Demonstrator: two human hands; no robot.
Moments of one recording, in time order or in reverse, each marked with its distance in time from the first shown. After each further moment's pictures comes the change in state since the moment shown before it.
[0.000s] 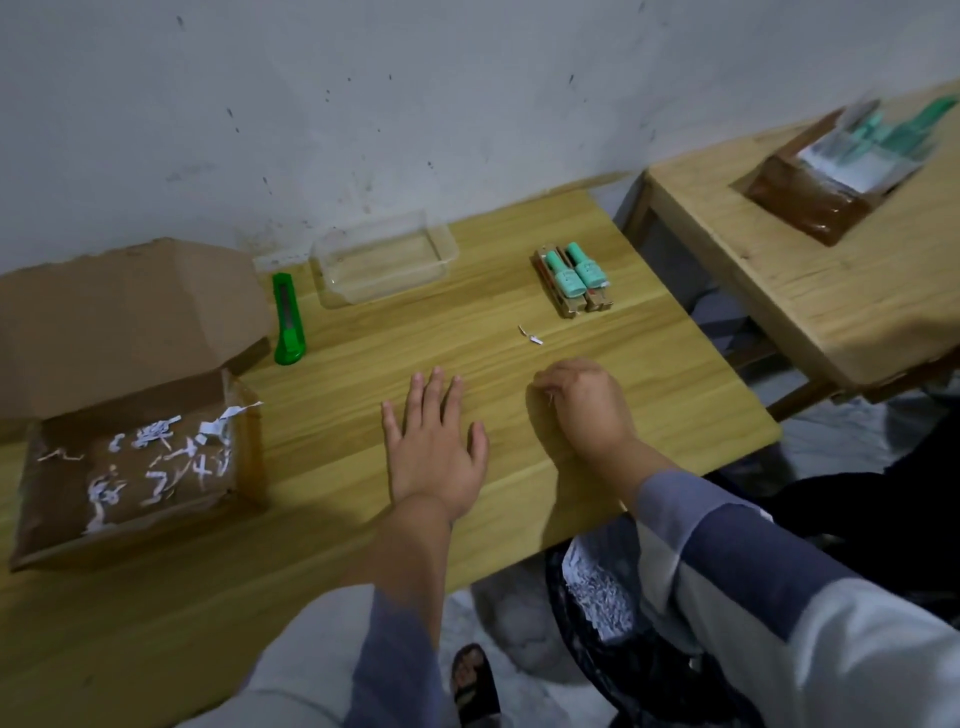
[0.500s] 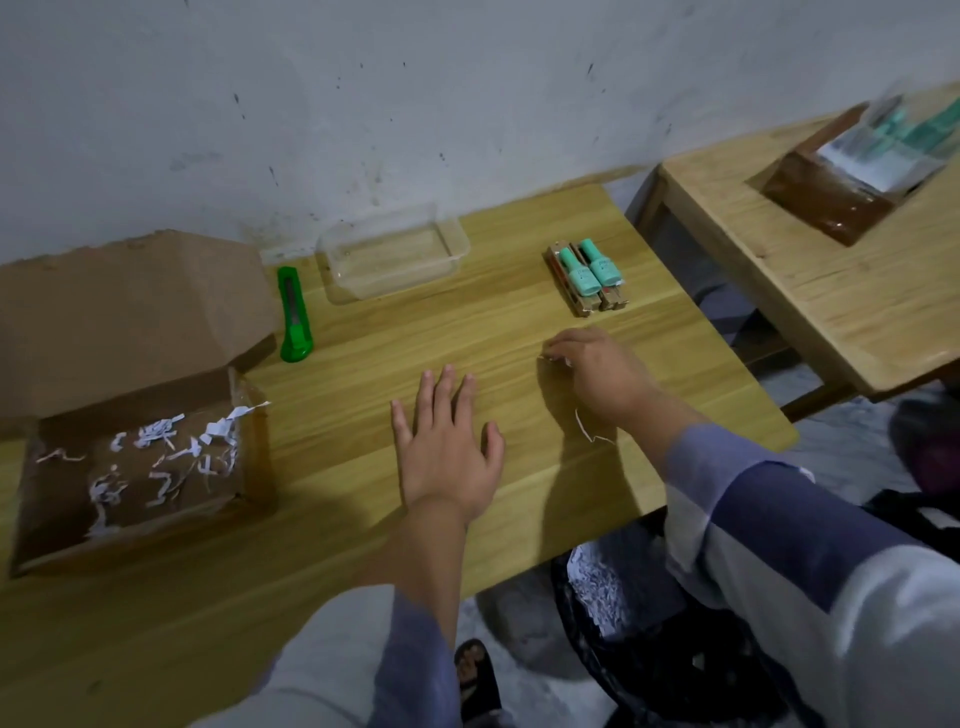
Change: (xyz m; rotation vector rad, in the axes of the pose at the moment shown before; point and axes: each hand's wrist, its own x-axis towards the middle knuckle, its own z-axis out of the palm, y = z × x) left_hand 0.001 -0.001 -0.003 -0.027 -0.019 0.004; right_hand 0.036 -0.001 -0.027 -0.209 -0.300 0.007
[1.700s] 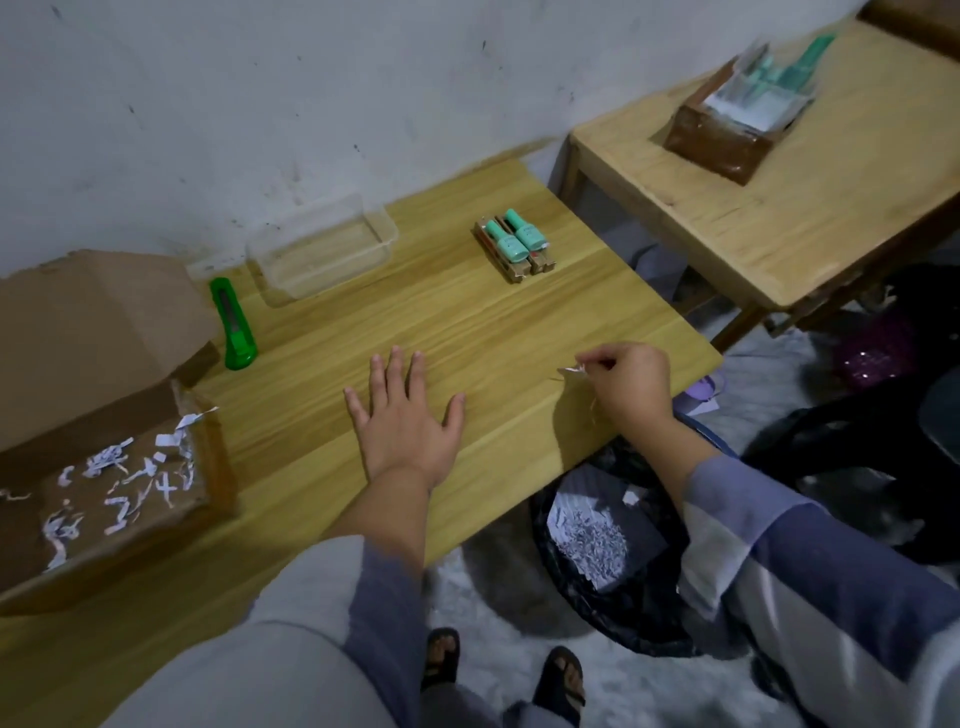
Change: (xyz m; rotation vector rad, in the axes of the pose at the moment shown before) left_hand 0.001 -0.003 0.004 0.077 -0.022 0.035; right_hand -0.098 0.010 0.006 0.564 0.422 0.706
